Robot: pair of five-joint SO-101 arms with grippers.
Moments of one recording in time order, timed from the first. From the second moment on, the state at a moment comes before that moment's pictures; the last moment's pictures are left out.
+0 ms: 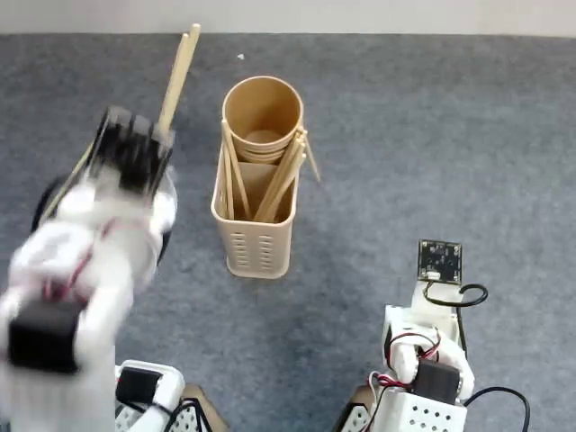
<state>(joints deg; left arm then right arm) 3.4 -60.7 21.3 74.7 -11.6 10.2 -104.3 95.3 71.2 8.3</state>
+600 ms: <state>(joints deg) 20.5 -45.1 17.3 55.2 3.8 10.2 -104.3 95.3 71.2 8.3</state>
